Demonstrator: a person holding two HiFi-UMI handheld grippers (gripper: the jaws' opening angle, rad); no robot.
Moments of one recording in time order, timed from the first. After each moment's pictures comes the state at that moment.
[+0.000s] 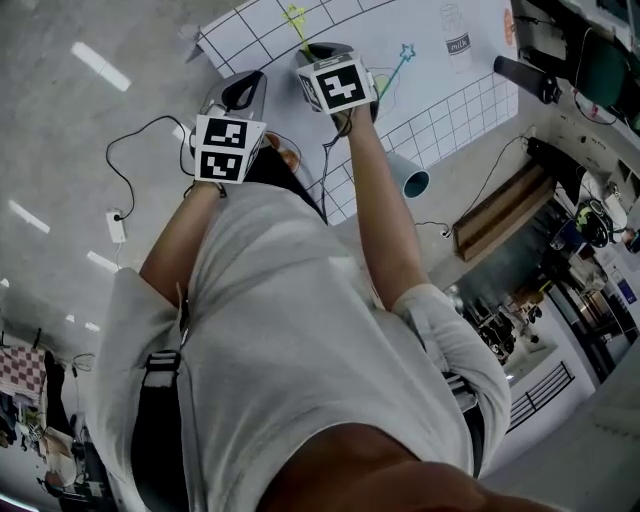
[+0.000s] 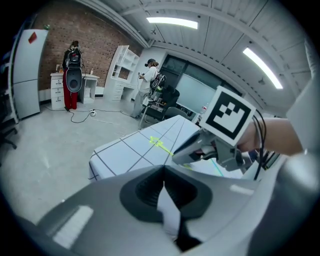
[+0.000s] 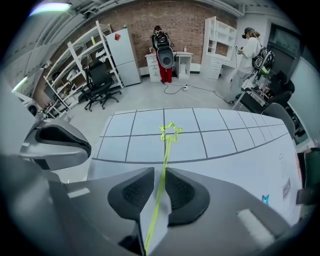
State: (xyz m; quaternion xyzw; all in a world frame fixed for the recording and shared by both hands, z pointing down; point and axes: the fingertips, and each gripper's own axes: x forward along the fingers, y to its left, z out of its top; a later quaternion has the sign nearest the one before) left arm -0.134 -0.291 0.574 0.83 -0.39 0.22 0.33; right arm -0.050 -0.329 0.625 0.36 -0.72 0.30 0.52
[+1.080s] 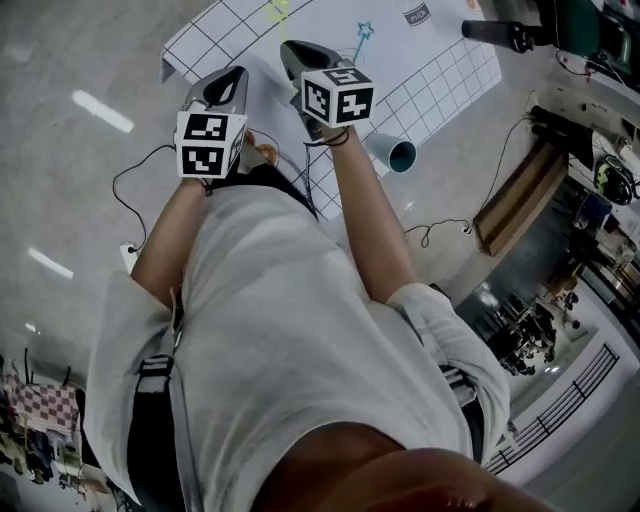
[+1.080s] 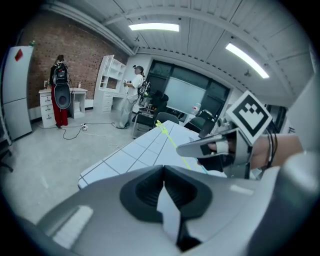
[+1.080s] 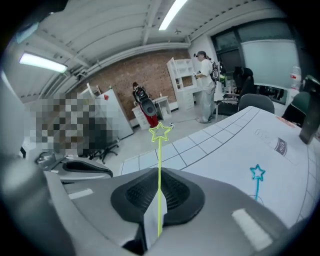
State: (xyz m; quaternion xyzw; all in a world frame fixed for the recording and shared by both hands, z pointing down) left arm -0.097 -0.282 0.527 0.86 -0.37 0.22 0.27; right arm -0.018 -0.314 0.541 0.48 -0.78 0.32 0.24
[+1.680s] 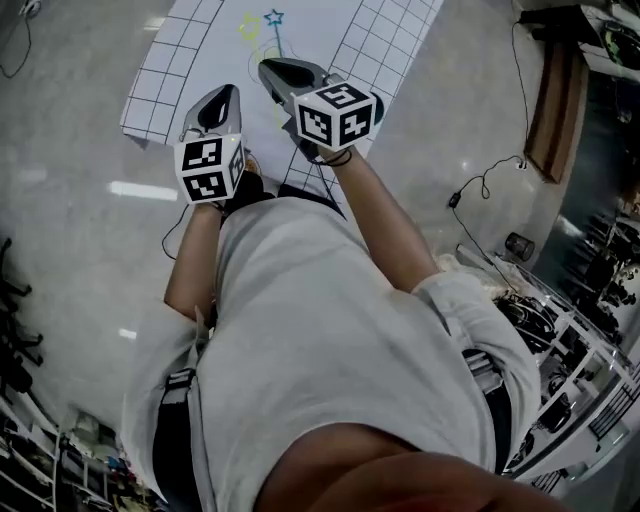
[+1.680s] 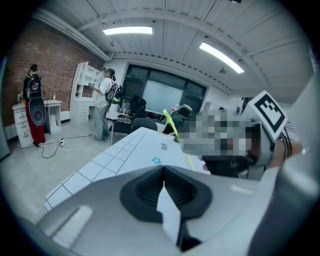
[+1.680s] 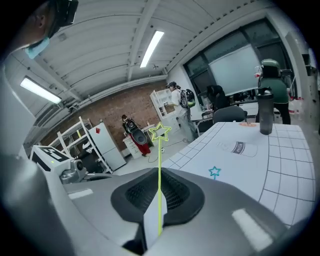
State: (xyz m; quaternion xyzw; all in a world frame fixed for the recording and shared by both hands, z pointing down) left arm 0.022 -0.233 0.470 0.92 -0.28 0.21 0.19; right arm 0.082 -0.231 0.451 0.59 -0.75 0.31 0.07
